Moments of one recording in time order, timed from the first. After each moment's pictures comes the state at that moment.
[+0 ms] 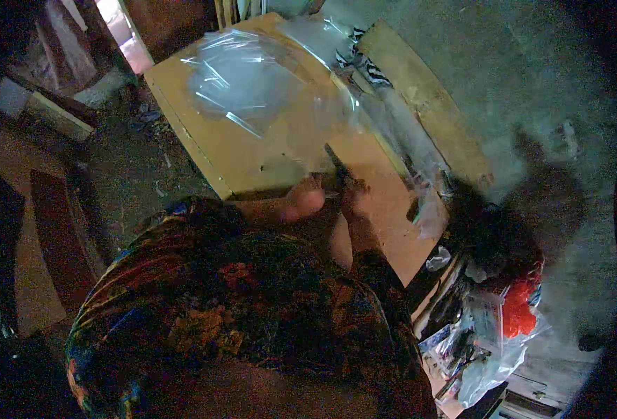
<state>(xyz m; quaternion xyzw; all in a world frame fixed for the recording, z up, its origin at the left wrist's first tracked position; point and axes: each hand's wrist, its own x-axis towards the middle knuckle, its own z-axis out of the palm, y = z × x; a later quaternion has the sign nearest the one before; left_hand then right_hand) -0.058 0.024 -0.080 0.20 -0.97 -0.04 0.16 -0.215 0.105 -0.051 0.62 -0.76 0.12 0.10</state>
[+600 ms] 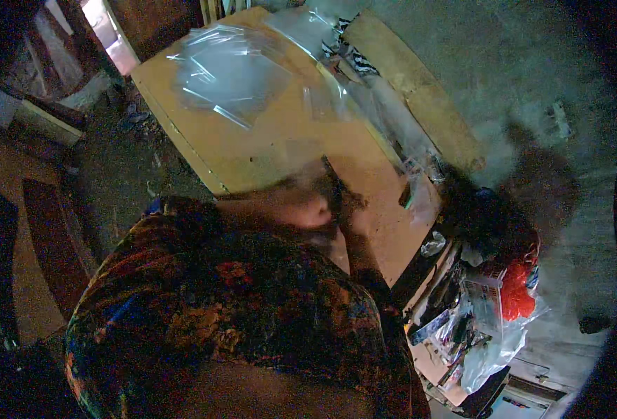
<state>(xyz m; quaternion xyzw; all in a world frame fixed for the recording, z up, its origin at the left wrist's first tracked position) -0.029 0.038 0.009 0.04 -0.90 -0.44 -0.03 -0.194 0.156 -0.038 0.61 -0.79 -0.02 -0.03</state>
